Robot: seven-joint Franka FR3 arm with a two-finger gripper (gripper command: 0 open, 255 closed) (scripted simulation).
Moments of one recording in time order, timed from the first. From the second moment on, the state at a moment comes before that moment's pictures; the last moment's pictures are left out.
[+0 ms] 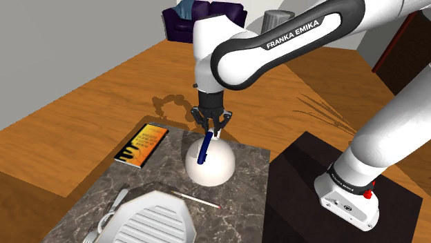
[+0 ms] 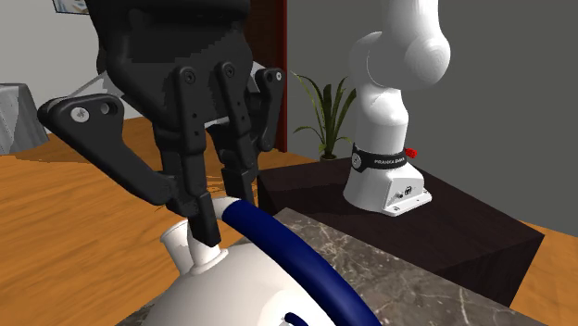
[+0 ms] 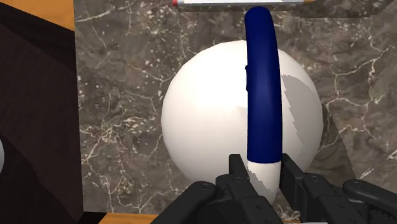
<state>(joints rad) -0.11 -0.10 0.75 -2.19 0.19 2.08 1.53</state>
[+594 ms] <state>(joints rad) -0.11 -0.14 0.74 -2.13 0.21 1.98 1.51</state>
